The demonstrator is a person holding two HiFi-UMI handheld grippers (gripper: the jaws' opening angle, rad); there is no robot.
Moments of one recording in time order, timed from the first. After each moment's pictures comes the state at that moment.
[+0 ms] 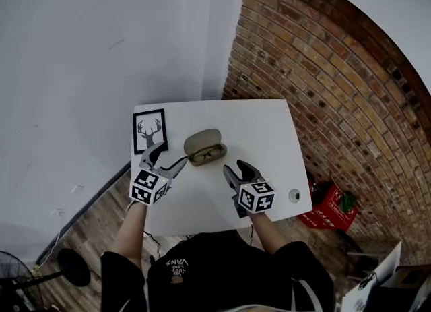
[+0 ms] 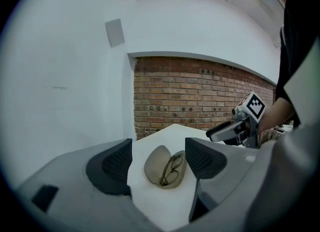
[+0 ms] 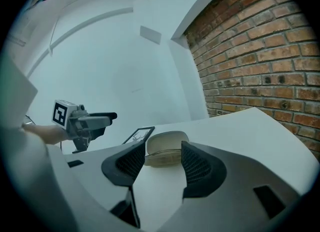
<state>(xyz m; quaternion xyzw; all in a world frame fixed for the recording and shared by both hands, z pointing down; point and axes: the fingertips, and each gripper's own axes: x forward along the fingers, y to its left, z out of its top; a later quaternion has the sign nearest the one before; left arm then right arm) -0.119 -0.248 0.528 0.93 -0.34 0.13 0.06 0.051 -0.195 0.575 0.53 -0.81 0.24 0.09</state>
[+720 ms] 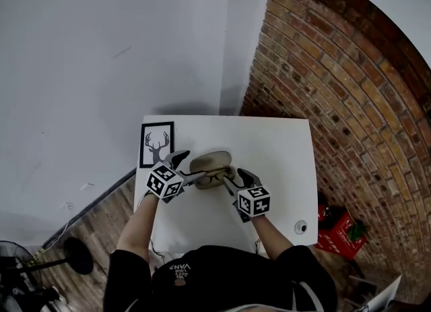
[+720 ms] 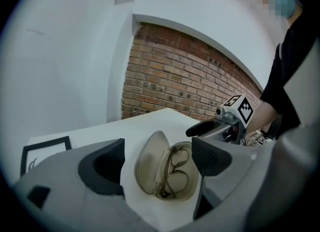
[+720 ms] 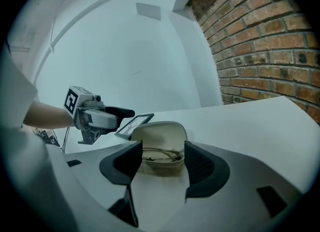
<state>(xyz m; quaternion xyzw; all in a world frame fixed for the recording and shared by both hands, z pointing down) -0.060 -0.318 0.618 0.93 -0.25 0.19 0.18 0.047 -0.281 0.646 0.44 -0.84 0.27 0.15</state>
